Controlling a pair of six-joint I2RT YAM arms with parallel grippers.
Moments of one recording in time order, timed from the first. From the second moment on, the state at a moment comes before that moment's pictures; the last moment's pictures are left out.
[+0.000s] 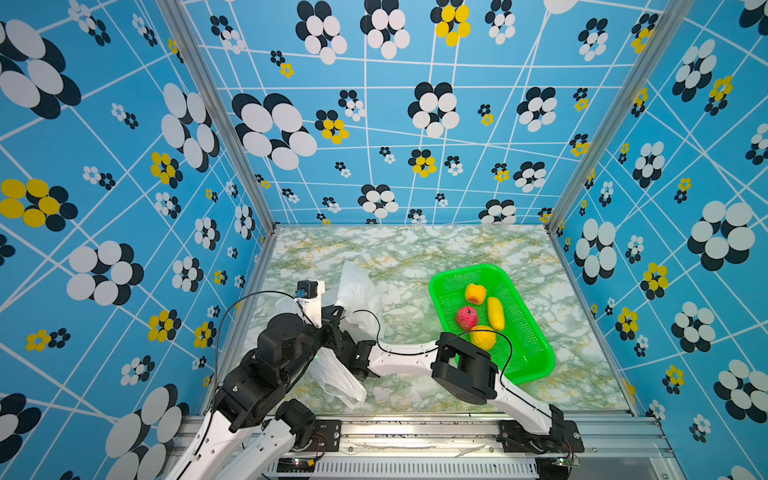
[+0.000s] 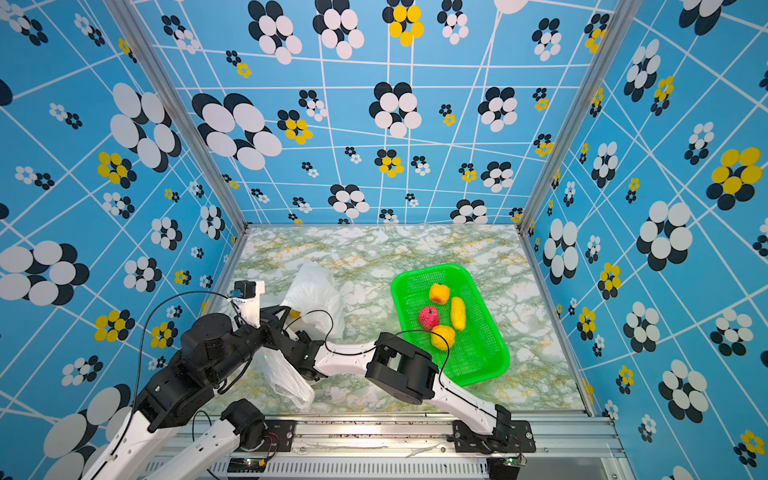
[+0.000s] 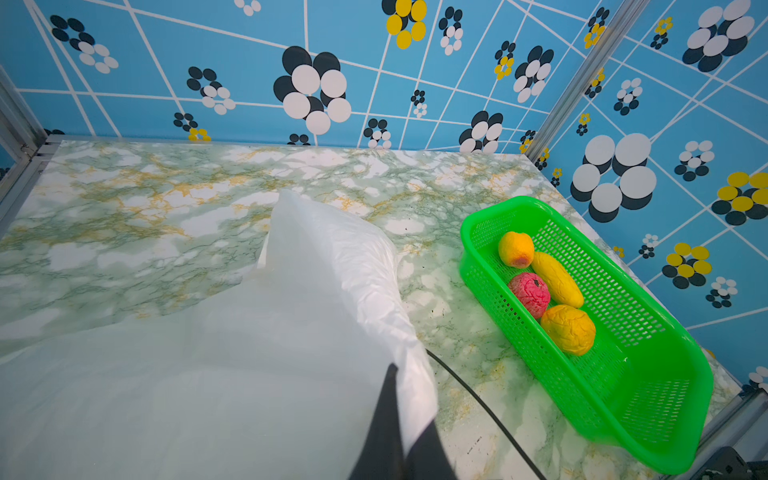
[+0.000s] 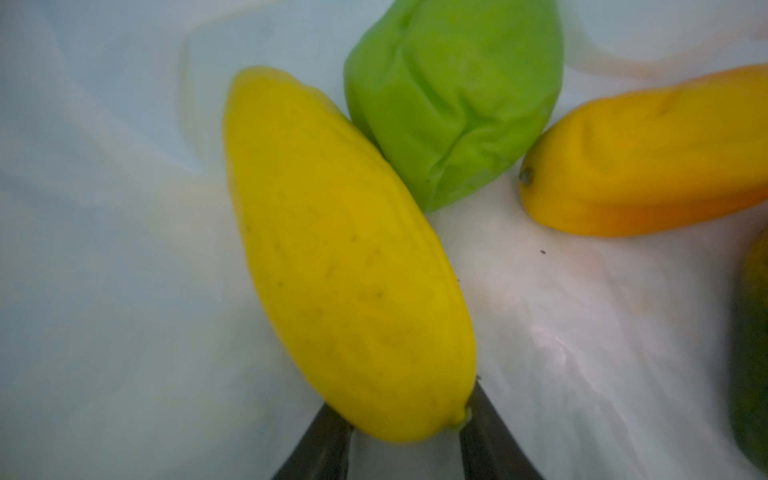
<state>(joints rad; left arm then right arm) -0.58 0.53 0.82 -0.62 -0.10 -0.34 1.28 2.43 1.79 -0.13 0.40 0.34</state>
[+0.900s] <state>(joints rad) -0.58 0.54 0.82 -0.62 -0.15 -0.34 1.40 1.82 0.99 0.27 0.44 0.32</state>
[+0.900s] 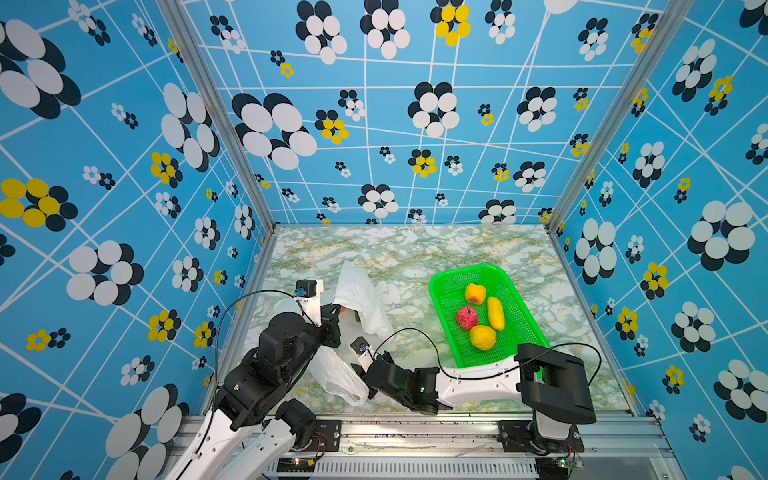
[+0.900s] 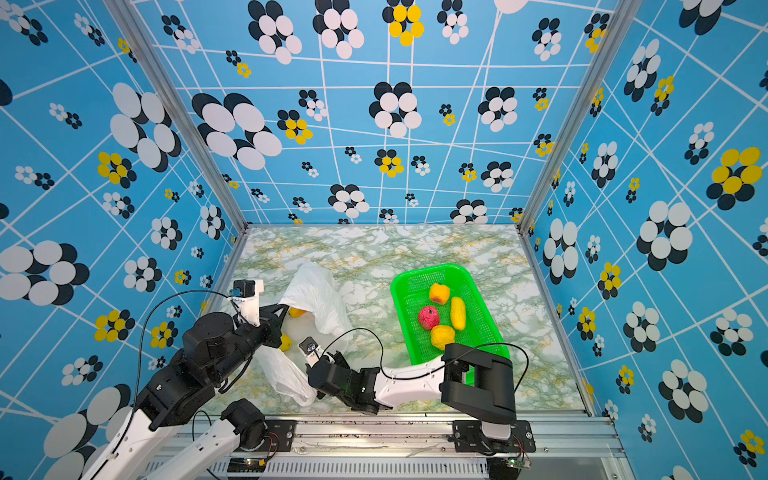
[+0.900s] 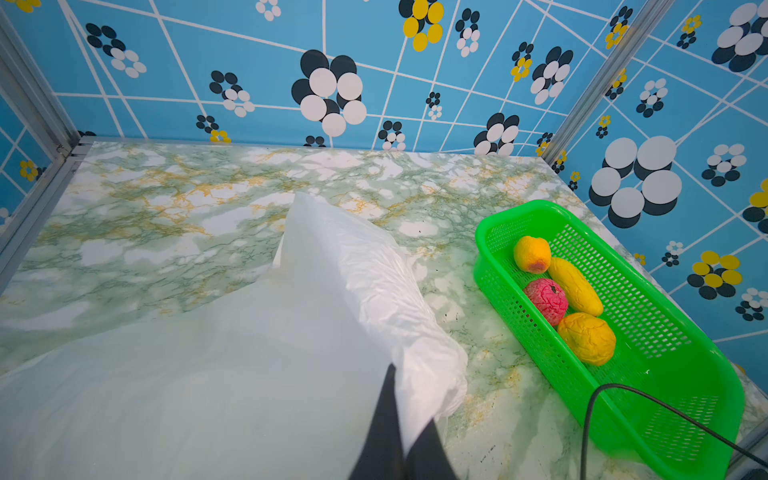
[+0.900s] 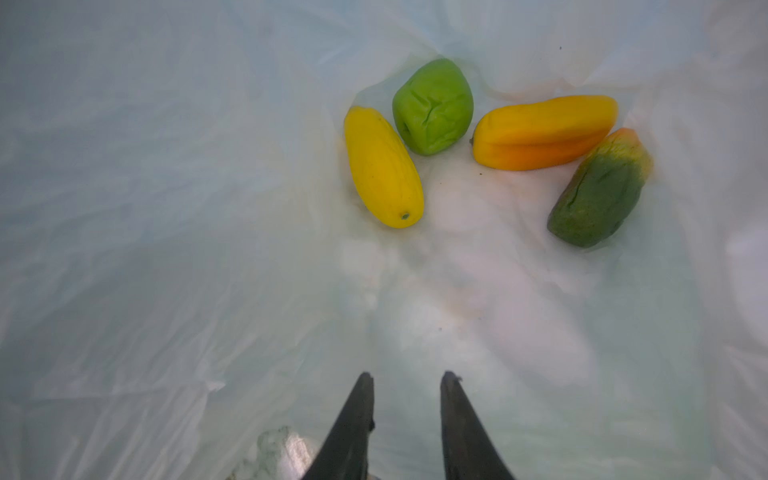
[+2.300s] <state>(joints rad) -0.57 0.52 0.87 -0.64 -0.22 -0.33 1.31 2.35 1.76 -0.03 0.53 0.33</state>
